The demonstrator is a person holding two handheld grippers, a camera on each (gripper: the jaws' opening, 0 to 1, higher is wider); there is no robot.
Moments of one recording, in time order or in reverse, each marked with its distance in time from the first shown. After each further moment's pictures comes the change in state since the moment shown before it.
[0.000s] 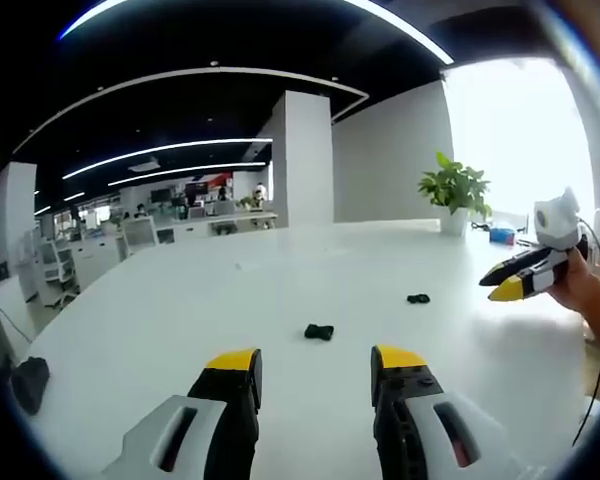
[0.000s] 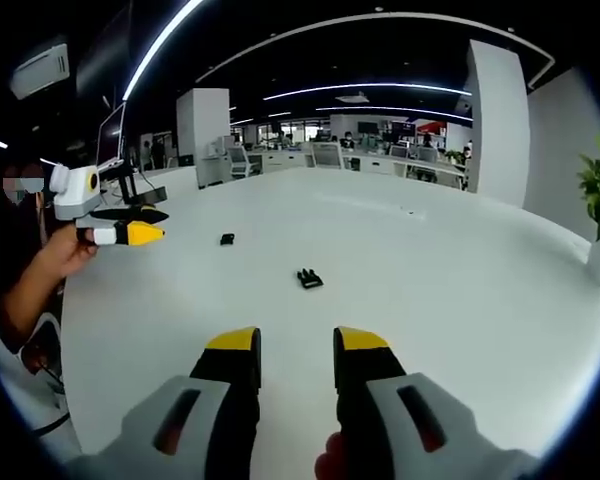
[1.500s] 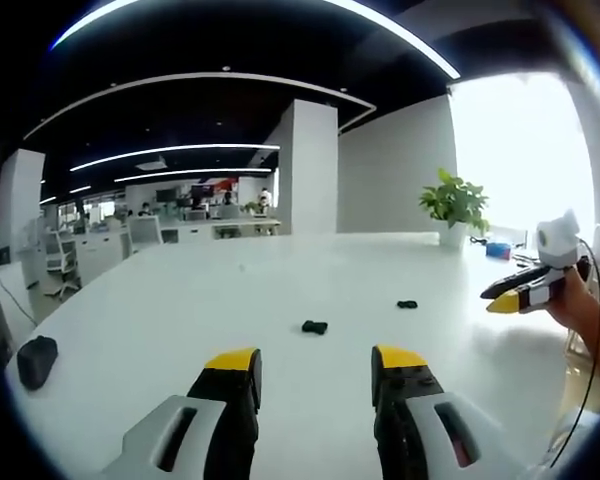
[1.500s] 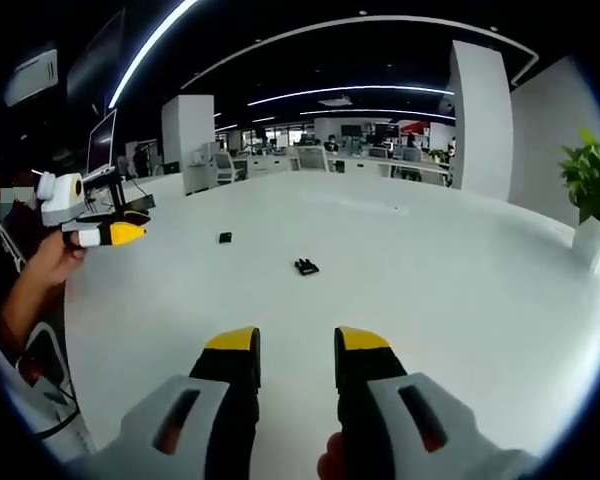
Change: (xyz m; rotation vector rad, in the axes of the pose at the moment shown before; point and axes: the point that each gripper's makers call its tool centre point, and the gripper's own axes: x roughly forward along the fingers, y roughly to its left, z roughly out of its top) left arm -0.033 -0.002 -0.002 -0.053 -0.041 0.002; right arm -0.024 0.005 -0.011 0.039 -0.021 -0.074
